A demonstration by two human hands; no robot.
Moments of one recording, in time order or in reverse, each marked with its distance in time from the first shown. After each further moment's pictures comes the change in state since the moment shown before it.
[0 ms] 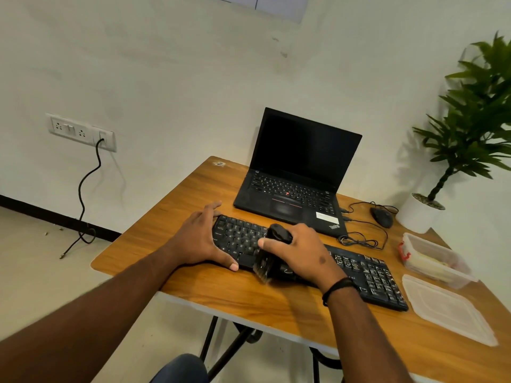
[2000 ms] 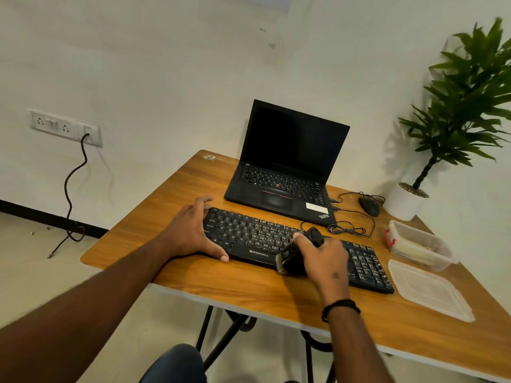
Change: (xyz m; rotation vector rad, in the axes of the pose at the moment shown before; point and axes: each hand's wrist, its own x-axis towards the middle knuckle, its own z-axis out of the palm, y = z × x) left_hand -0.001 0.002 0.000 -0.033 -0.006 -0.013; right_hand -0.038 0.036 0.000 0.162 0.440 0.428
